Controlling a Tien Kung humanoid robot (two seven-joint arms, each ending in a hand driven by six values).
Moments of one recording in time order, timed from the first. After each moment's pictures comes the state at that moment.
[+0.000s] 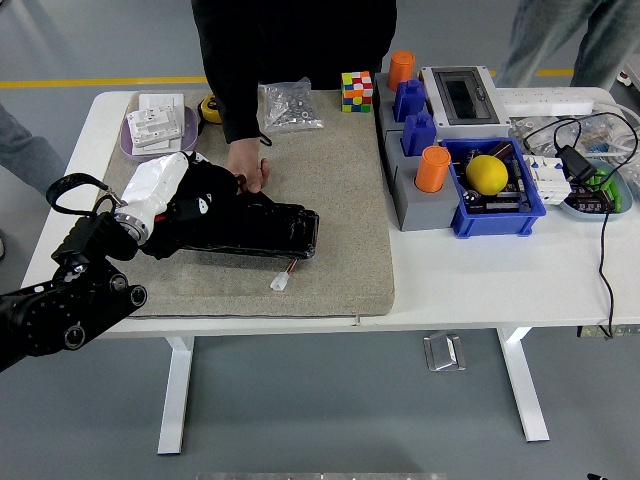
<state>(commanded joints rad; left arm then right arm) -0.72 0.36 -0.47 -0.89 1.53 0.50 0.13 0.17 -0.34 0.52 0.27 -0.35 0.13 -0.23</state>
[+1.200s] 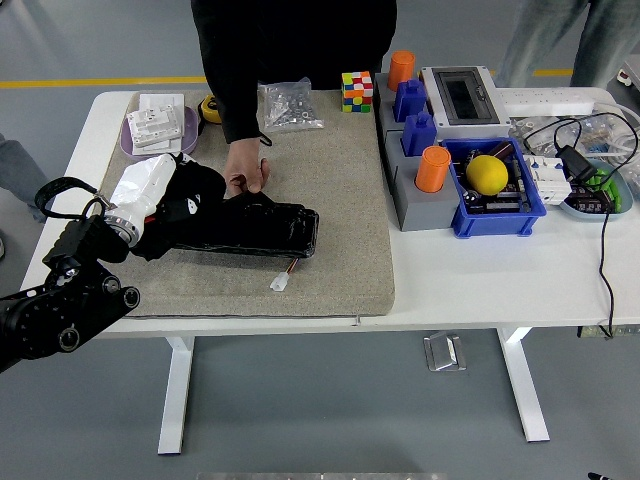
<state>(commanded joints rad) -0.71 0.35 -0.46 -0.89 1.52 0.50 0.13 0.18 -0.34 0.51 0.27 -0.35 0.13 -0.23</state>
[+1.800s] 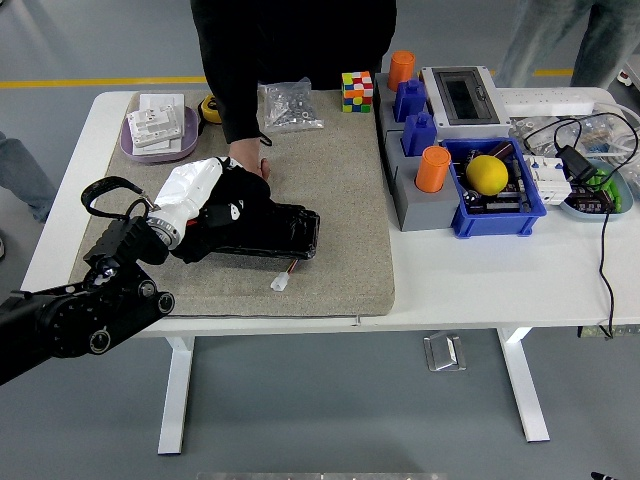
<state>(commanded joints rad) -0.77 0.28 -0.36 -0.92 1.51 0.50 0.14 0.18 -0.35 0.50 0.27 -0.35 0.13 -0.23</state>
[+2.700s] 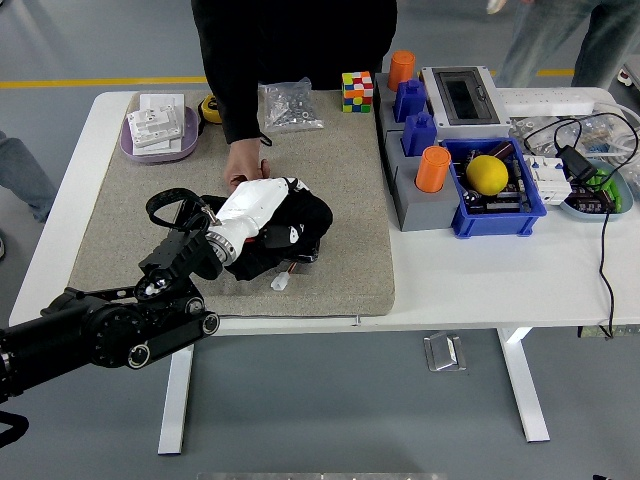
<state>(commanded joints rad) -0.82 0.18 -0.21 -0.97 1.49 0.50 0.16 0.18 -0.35 0.49 0.26 -0.34 0.13 -0.23</state>
